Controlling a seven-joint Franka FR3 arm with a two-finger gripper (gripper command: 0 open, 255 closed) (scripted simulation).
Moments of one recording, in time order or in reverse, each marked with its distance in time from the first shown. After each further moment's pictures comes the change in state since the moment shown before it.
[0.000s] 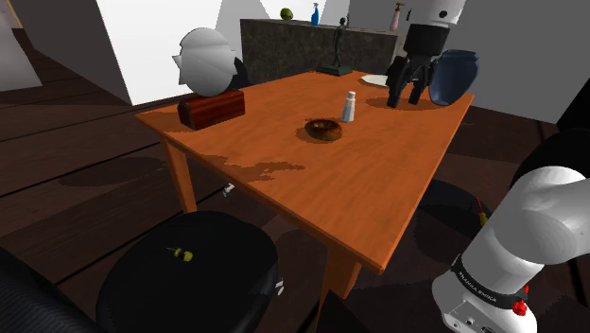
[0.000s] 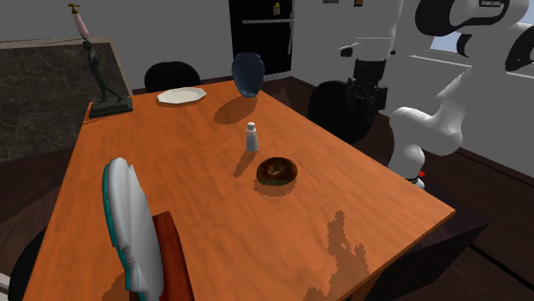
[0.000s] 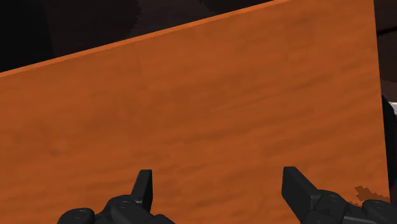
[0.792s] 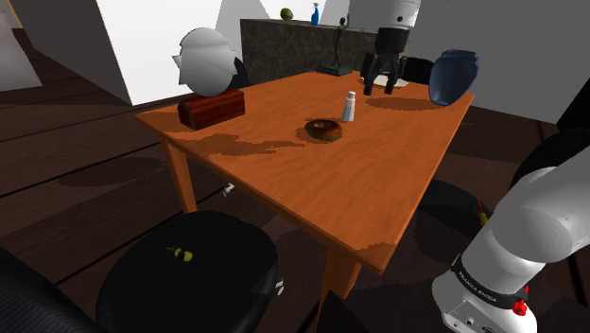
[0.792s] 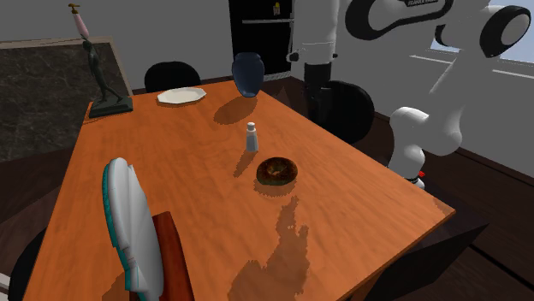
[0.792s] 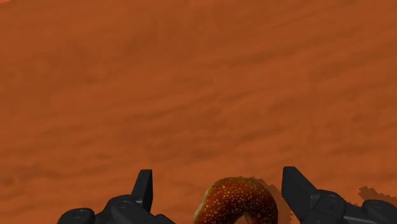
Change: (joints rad) arm -0.036 0.400 -0.098 0.273 -0.029 0.069 -0.080
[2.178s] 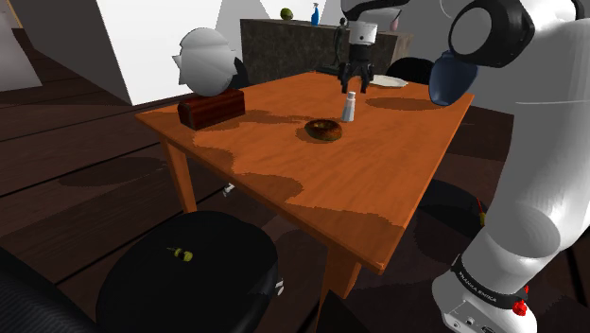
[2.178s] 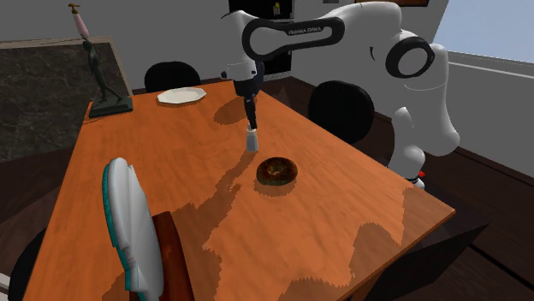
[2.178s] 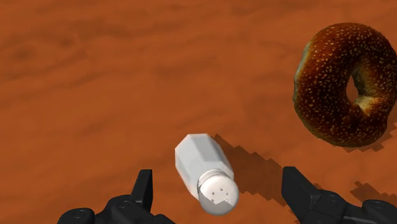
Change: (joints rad) arm -0.109 0.741 -0.109 0.736 0.094 -0.106 -0.131
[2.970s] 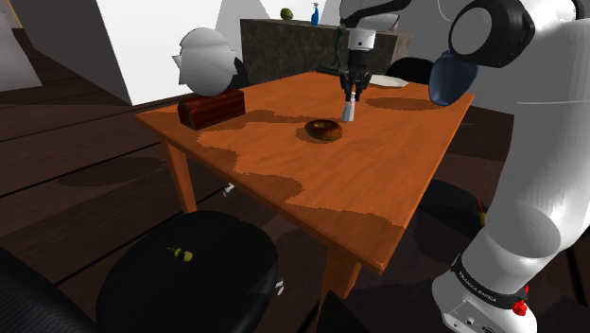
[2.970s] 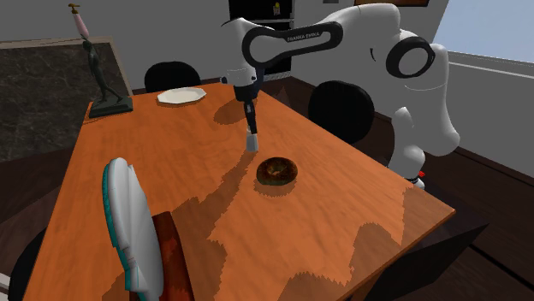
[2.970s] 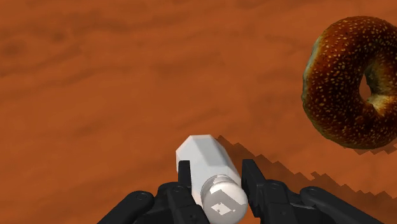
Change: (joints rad) arm 0.003 -0.001 0.001 -0.047 0.000 0.047 -0.003
